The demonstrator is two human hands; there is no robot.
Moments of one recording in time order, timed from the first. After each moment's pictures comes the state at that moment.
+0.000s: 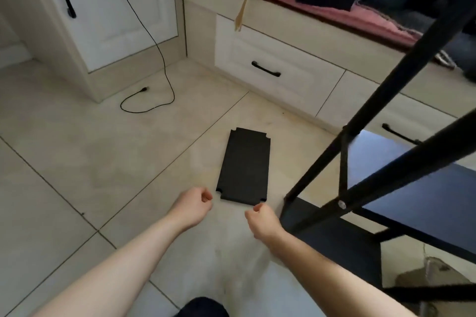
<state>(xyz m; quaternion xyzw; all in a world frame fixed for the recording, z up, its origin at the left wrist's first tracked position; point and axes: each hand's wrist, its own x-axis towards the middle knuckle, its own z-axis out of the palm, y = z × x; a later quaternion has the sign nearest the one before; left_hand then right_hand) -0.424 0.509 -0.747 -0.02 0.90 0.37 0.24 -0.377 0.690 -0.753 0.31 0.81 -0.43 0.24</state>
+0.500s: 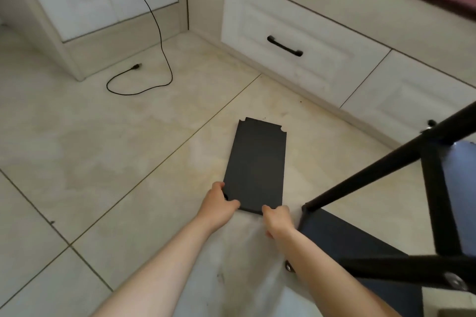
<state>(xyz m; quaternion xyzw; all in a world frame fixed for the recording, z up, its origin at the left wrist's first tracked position) -0.479 0.564 -0.841 -0.10 0.83 0.48 0.28 -0.449 0.710 -0.838 0.45 0.75 -0.42 0.21</state>
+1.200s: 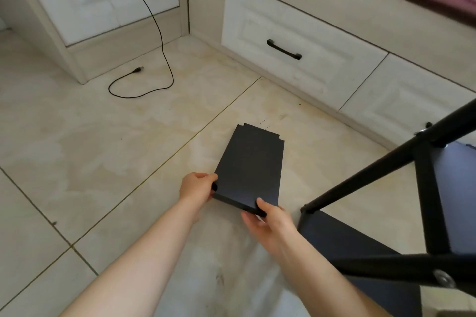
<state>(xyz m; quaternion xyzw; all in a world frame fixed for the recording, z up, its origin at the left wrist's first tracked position) -0.512 0.540 -0.828 -0.31 0.68 0.64 0.19 -0.444 0.694 -0.814 0.51 0.33 -0.79 0.08</state>
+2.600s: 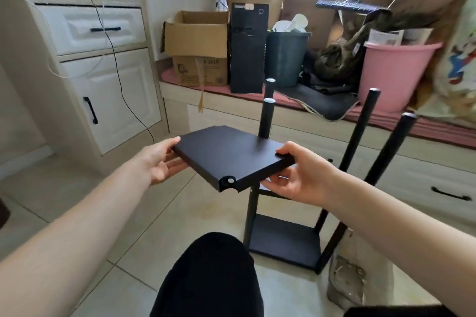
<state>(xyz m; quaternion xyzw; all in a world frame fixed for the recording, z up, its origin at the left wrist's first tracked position) -0.339 0.505 -0.424 -0.12 0.59 0.77 0.19 -0.187 0.763 -0.379 0.24 0.43 -0.86 0.11</state>
